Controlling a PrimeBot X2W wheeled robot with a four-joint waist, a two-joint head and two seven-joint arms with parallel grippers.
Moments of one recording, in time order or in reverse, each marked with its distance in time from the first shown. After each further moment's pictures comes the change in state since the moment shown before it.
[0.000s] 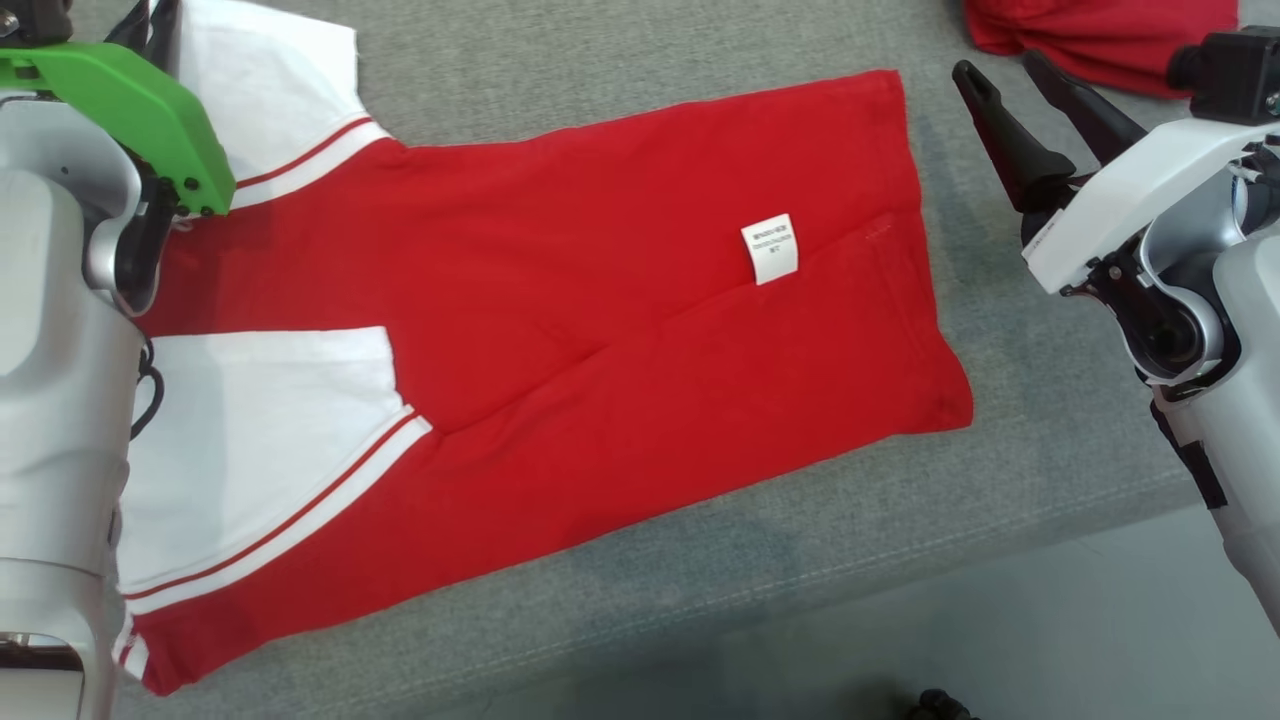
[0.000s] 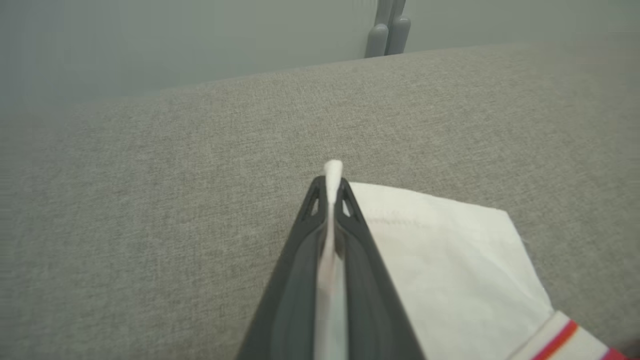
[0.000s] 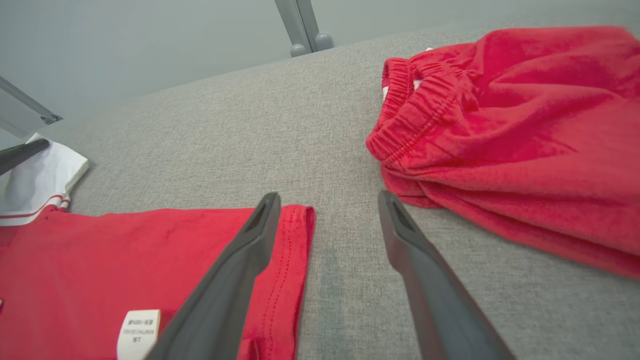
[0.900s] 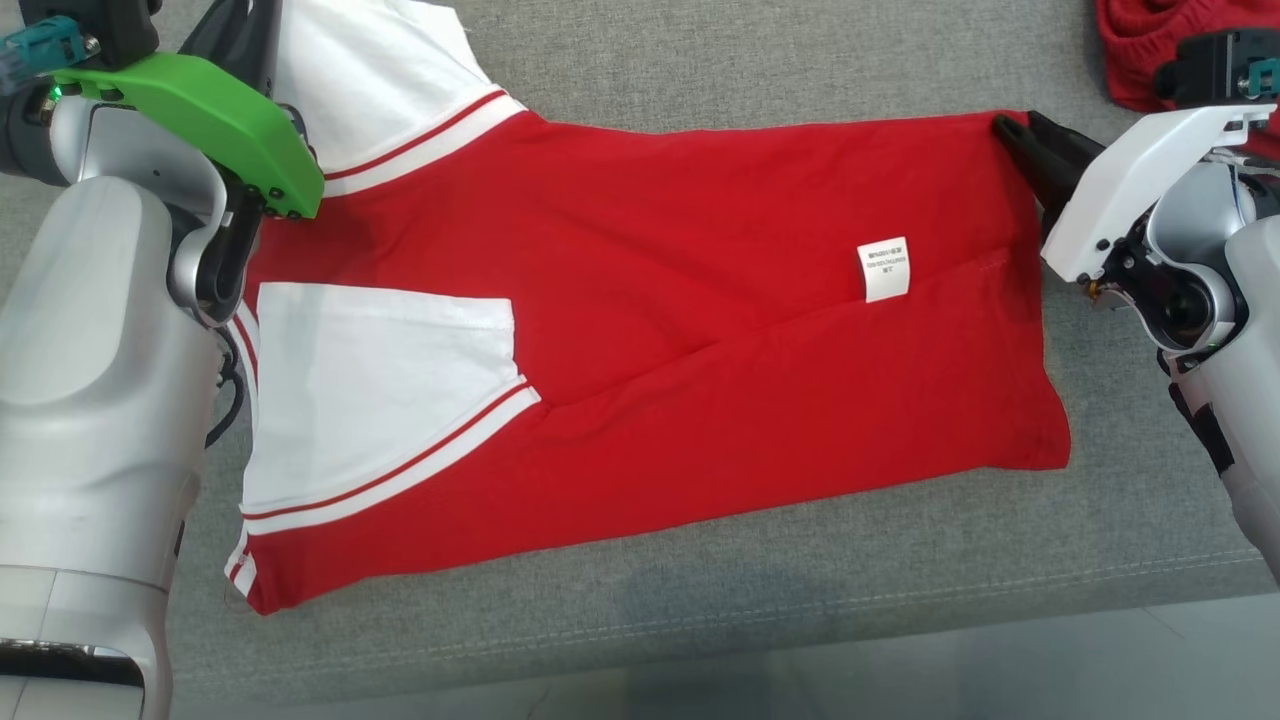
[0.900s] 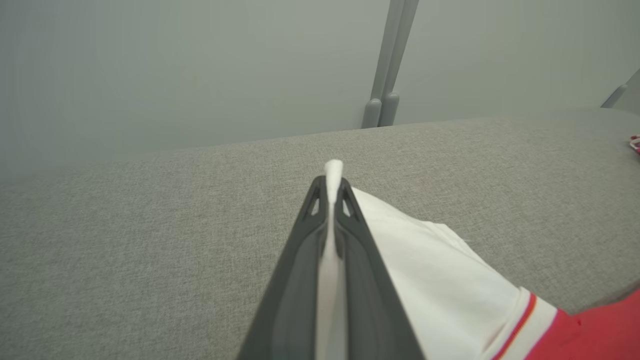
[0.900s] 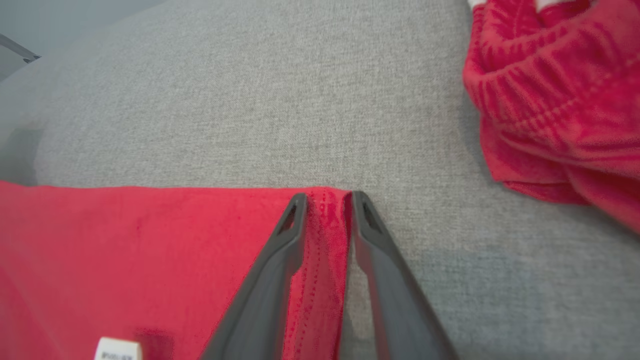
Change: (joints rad) left arm 0.036 -0.068 -0.030 -0.088 -0.047 -0.039 -0.146; right arm -0.098 -0.007 0.029 0.260 0.031 0.008 0.156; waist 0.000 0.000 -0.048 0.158
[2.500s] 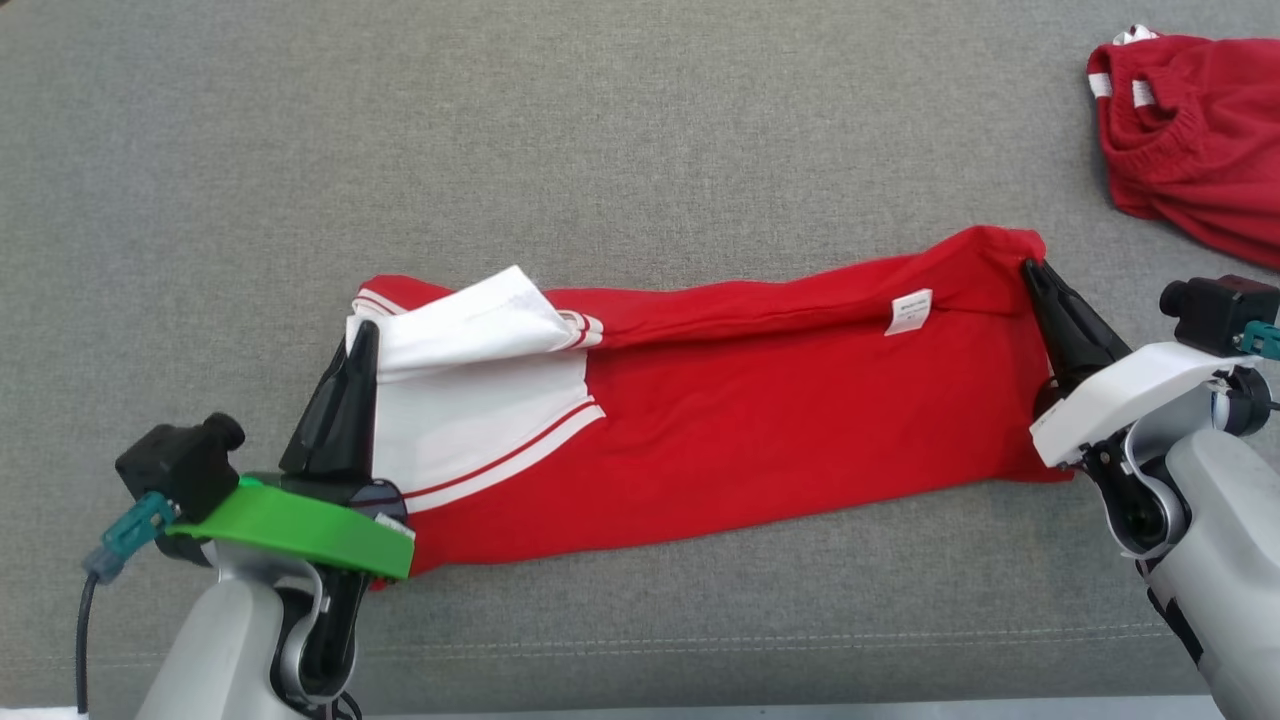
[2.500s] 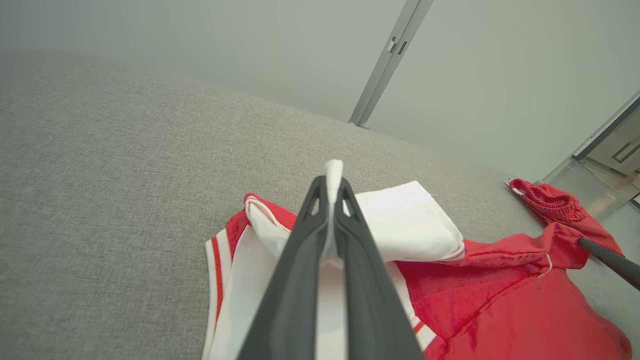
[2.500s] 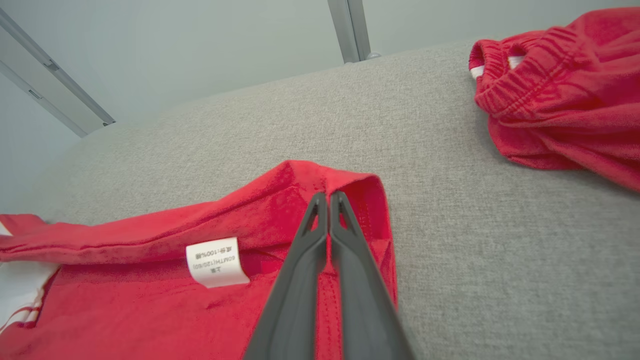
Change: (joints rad) left arm 0.717 -0.036 0.085 -0.501 -0.158 0.013 -0.182; right arm 0.298 0.011 0.018 0.016 -0.051 0.044 -0.513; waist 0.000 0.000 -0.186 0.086
